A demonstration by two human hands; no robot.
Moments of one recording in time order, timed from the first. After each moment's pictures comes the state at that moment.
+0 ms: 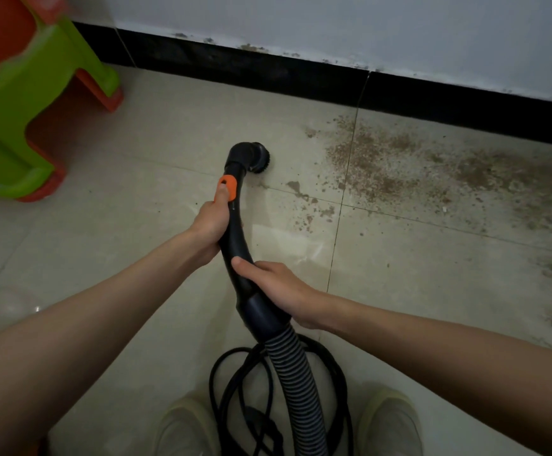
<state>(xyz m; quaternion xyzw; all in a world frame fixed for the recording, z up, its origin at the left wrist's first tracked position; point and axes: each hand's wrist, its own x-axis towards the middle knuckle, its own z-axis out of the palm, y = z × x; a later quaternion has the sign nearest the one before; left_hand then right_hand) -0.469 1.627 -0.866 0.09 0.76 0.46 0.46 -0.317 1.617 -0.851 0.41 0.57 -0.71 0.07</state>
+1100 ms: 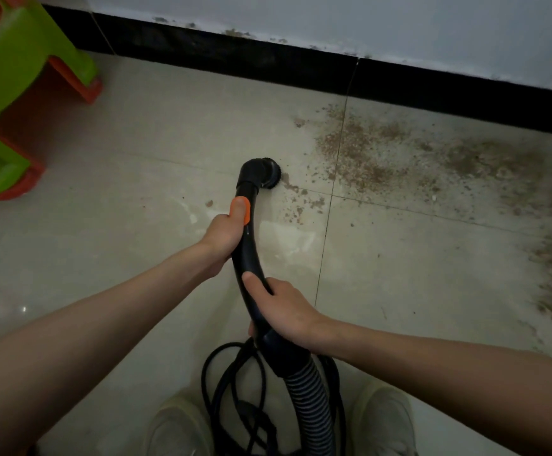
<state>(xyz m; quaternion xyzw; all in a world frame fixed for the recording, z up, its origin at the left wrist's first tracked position) -0.441 1.622 -0.886 0.15 0.78 0.37 0.48 -0.291 1.598 -0.855 0.45 0.61 -0.64 0.10</state>
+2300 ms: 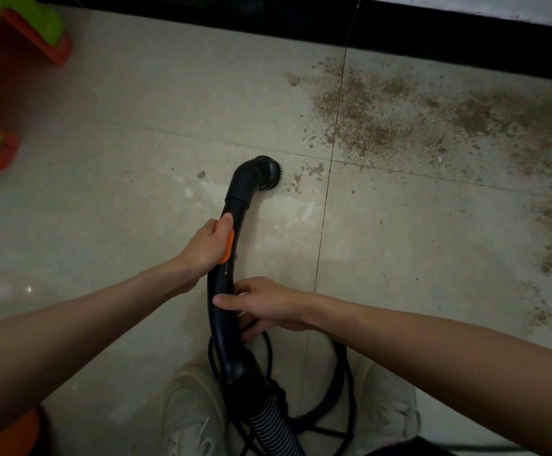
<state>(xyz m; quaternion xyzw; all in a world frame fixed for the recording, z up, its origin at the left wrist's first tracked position) -0.438 1.566 -0.902 0.23 0.80 0.26 0.48 -0.300 1.582 -0.879 0.38 0.45 -0.77 0.22</state>
